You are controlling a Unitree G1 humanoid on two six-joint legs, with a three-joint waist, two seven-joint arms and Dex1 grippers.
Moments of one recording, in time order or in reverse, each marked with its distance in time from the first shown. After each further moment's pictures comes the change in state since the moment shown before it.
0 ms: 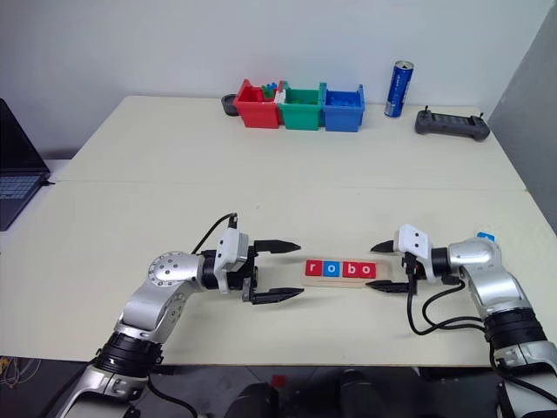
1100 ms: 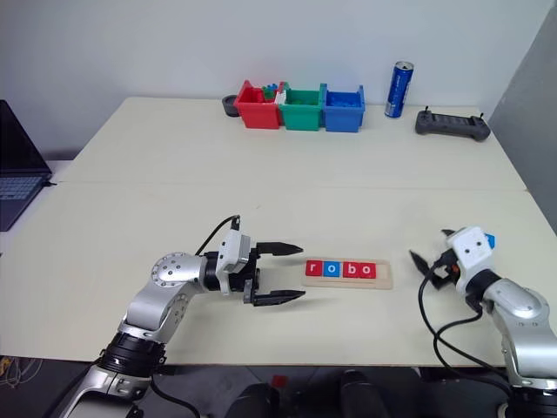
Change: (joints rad) left arm -0.001 -0.012 -0.002 0.014 0.001 -0.004 -0.035; right arm 0.454 0.041 -0.312 -0.458 0.020 0.143 -0.540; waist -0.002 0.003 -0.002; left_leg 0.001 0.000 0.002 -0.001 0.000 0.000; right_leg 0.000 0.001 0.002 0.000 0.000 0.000
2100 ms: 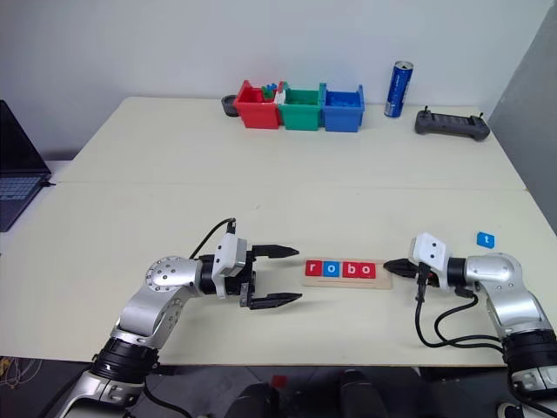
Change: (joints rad) left arm 0.036 0.030 0.003 -0.039 0.000 0.006 0.037; right arm -0.323 -0.074 0.248 0.405 -0.044 -0.259 0.407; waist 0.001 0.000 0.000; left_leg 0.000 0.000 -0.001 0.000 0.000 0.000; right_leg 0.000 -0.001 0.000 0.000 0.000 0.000
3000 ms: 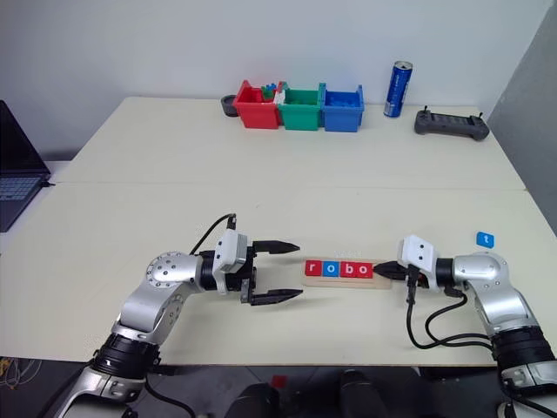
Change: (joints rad) left arm -0.026 -0.002 0.000 0.003 0.000 -0.001 0.001; right arm -0.020 0.040 0.048 -0.012 -0.010 0.022 0.021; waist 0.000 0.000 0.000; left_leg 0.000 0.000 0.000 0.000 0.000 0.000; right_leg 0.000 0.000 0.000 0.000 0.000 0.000
